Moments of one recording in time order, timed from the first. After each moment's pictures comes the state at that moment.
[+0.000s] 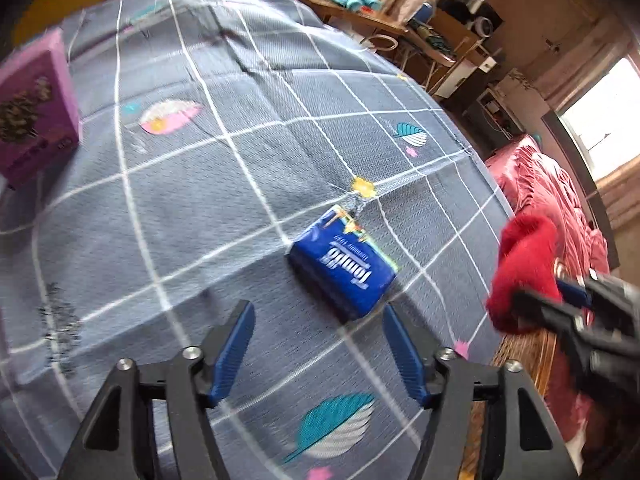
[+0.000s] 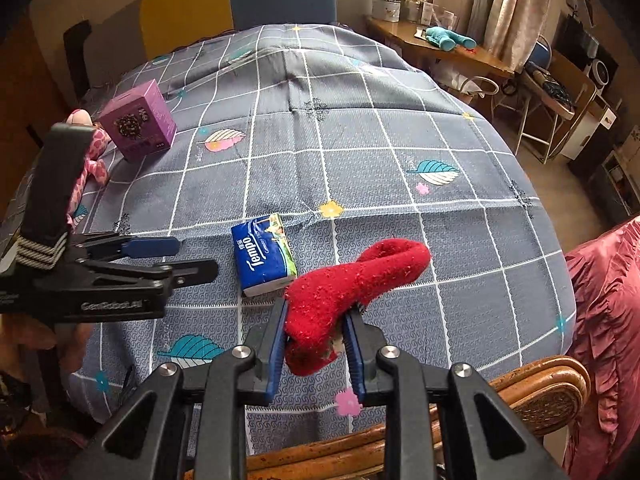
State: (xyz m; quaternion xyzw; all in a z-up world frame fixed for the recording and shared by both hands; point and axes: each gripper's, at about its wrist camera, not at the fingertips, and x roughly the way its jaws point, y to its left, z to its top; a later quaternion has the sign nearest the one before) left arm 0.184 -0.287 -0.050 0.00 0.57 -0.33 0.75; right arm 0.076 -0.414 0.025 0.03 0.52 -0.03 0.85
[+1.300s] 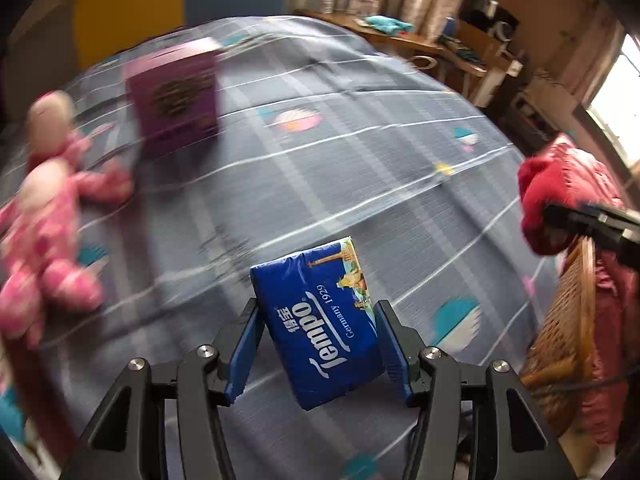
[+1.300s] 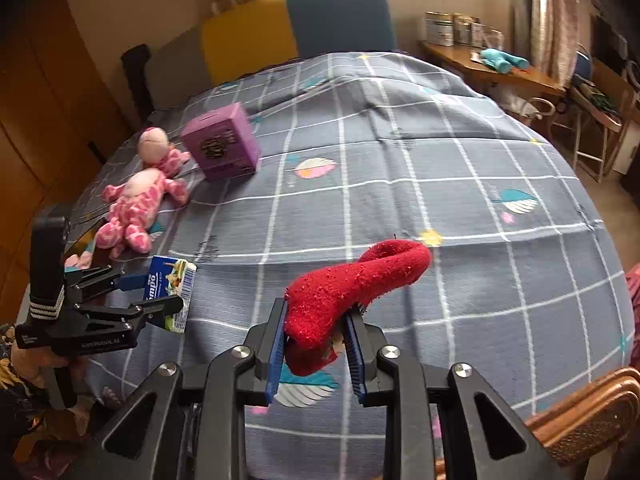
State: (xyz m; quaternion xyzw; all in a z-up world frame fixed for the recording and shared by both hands) left arm 0.138 -0.122 -0.029 0.07 0.51 -0.25 0.82; right arm 0.075 -0.350 0.031 0.07 0.46 0.10 0.88
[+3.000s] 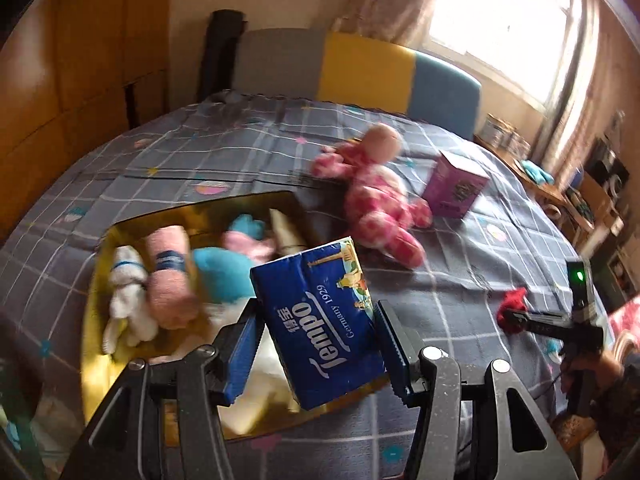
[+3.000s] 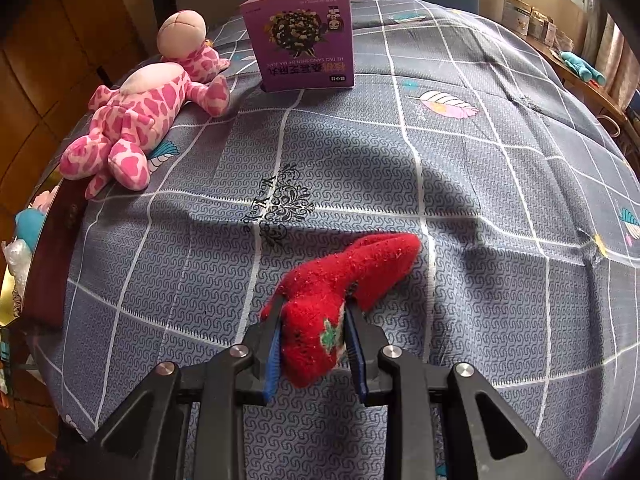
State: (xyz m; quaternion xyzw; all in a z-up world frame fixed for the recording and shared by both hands) left arm 0.021 0.160 0.026 -0.09 0.37 0.01 0.92; right arm 0.135 -0.210 -0.079 0.00 0.52 0.12 0.85
